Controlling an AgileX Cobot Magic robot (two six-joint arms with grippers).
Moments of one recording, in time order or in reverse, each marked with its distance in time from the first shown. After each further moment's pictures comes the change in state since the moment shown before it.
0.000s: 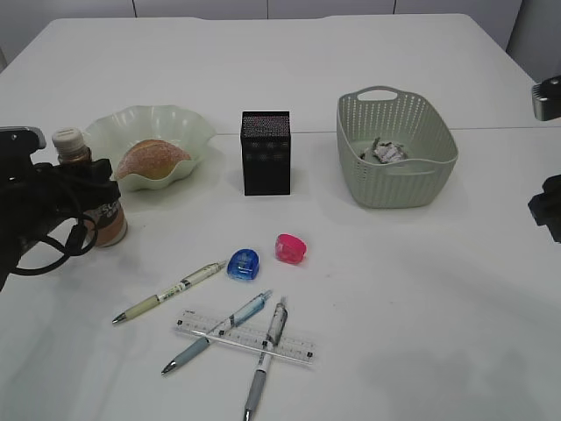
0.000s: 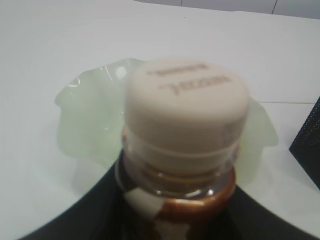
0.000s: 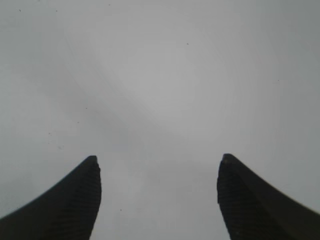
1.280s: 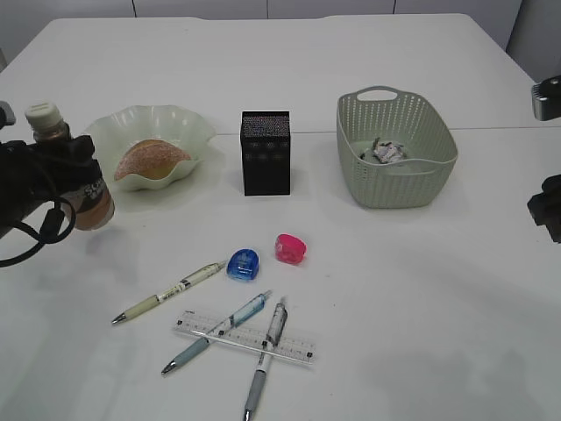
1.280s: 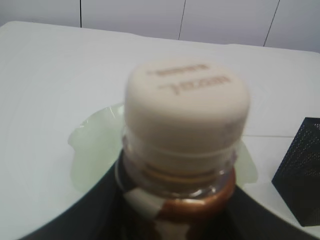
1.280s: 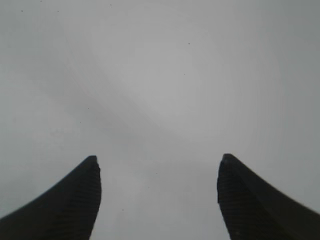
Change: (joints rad) left arm 0.000 -0.167 0.070 -0.010 0.032 -0.002; right arm 0.000 0.000 0.000 0.007 -0.002 0.000
